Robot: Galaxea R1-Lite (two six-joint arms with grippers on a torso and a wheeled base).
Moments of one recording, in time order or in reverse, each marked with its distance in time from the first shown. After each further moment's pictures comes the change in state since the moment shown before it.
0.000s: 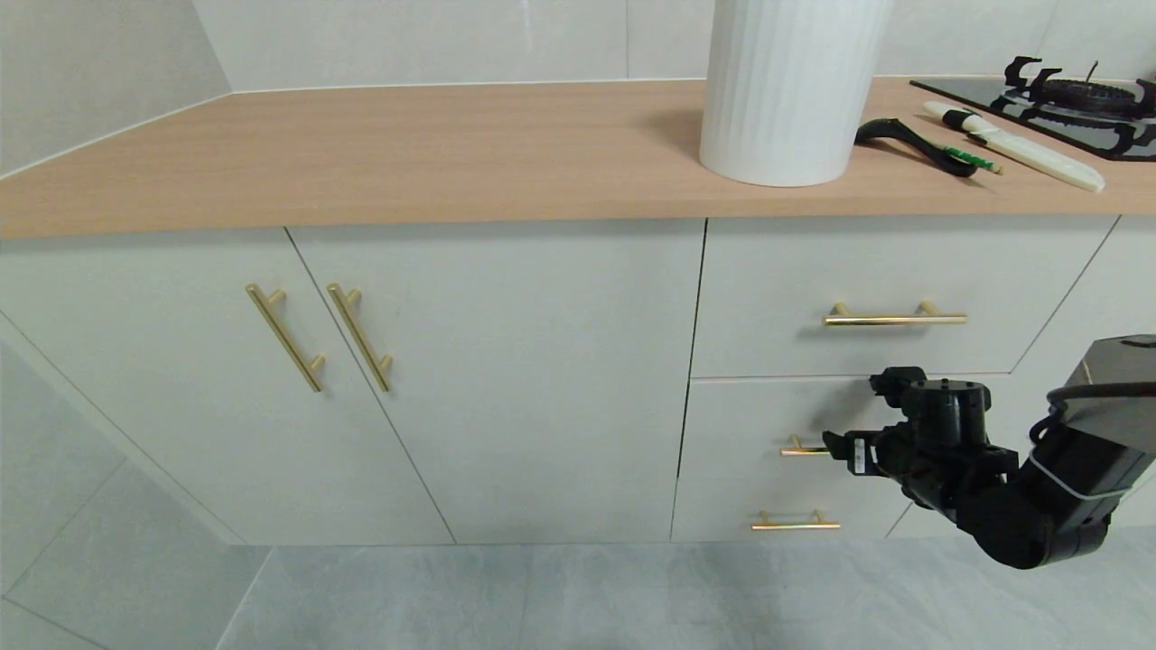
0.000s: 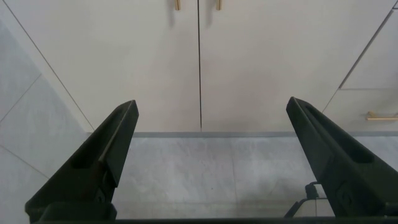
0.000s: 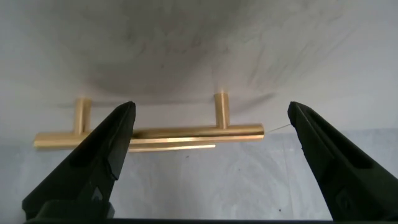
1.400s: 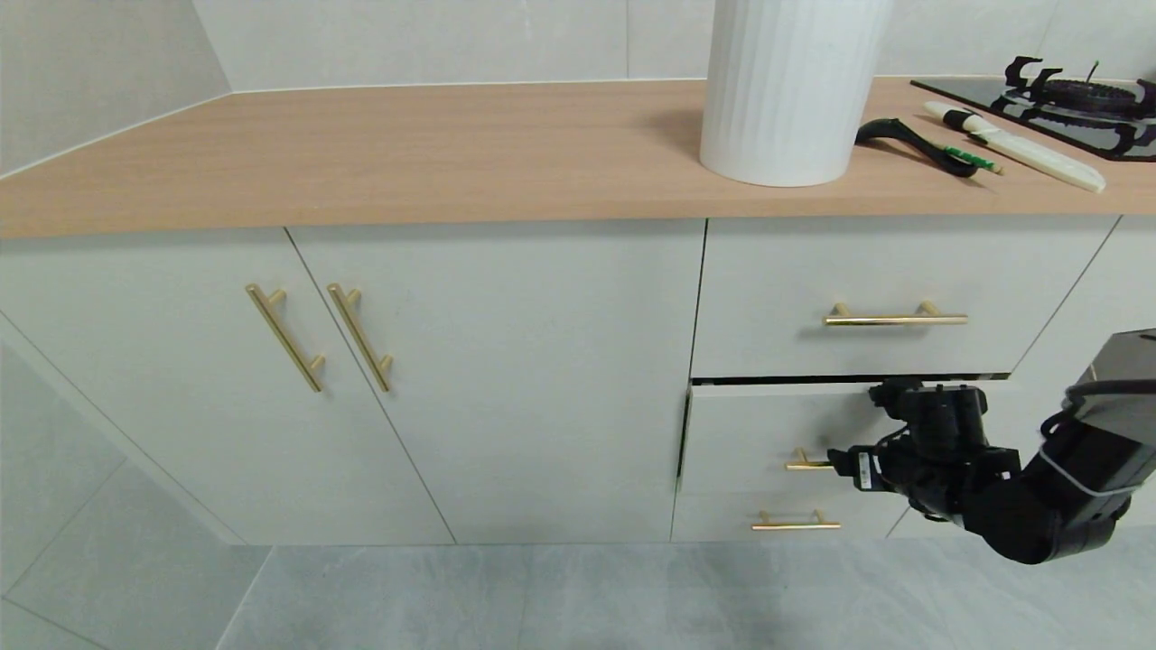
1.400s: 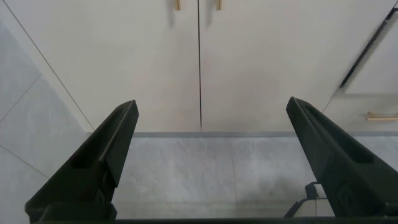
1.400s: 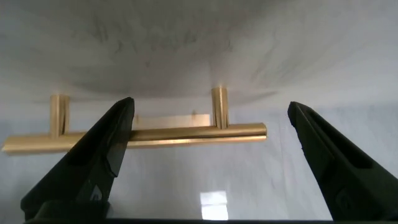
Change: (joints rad) left arm 0.000 0.000 0.000 0.000 0.000 0.000; right arm 0.002 -0.050 0.009 0.204 0.009 0.005
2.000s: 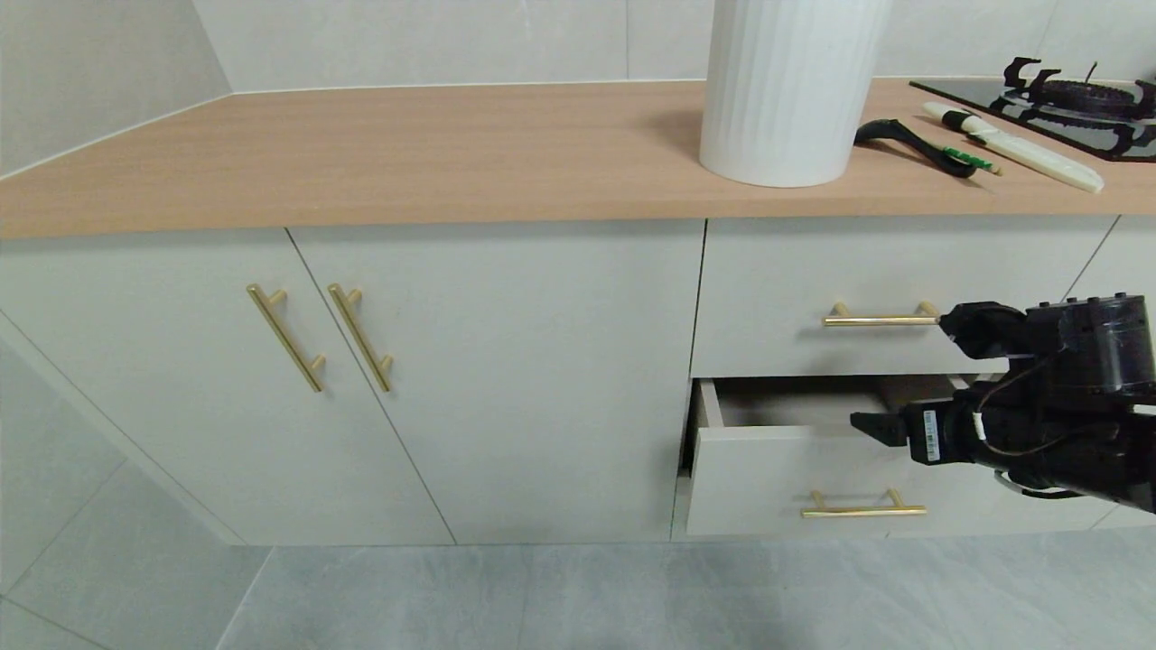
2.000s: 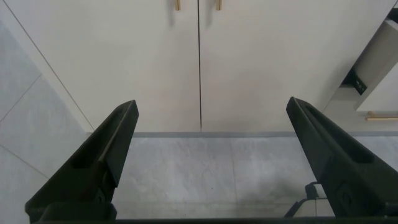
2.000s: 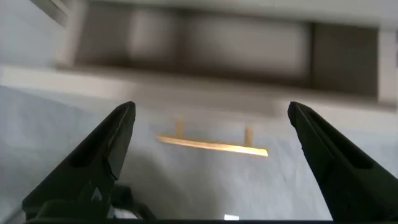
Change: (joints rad) left arm 0.000 0.000 0.000 0.000 0.000 0.000; right arm 0.097 -0.561 0.000 0.454 0.119 0.009
